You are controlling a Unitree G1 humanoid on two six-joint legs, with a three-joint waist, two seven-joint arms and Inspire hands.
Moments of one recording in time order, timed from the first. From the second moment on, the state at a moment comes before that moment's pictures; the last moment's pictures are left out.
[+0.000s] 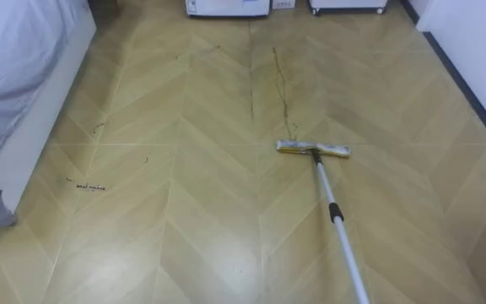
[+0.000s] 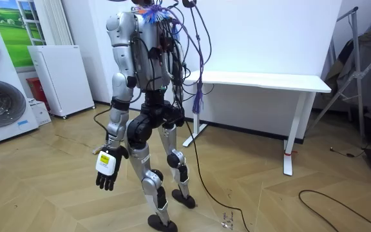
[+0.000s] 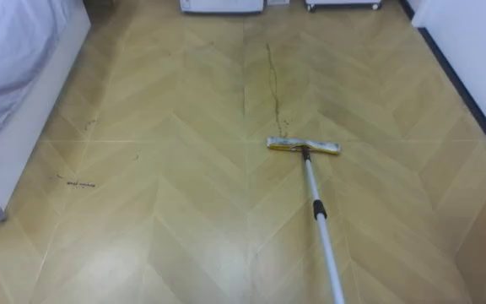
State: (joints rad) left arm 0.16 0.19 0.12 1.17 -0.03 0.03 0.10; right arm 0.08 -0.27 0.03 1.31 0.03 0.07 0.16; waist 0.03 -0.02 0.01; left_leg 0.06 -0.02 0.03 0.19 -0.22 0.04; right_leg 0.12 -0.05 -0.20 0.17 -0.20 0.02
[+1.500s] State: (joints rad) left arm -0.02 0.18 0.04 1.24 -0.15 0.04 0.11; right arm -0.02 -0.29 0.13 1.33 0.29 0.02 0.04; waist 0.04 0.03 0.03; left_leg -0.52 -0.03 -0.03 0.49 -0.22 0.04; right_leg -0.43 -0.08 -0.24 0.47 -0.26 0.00
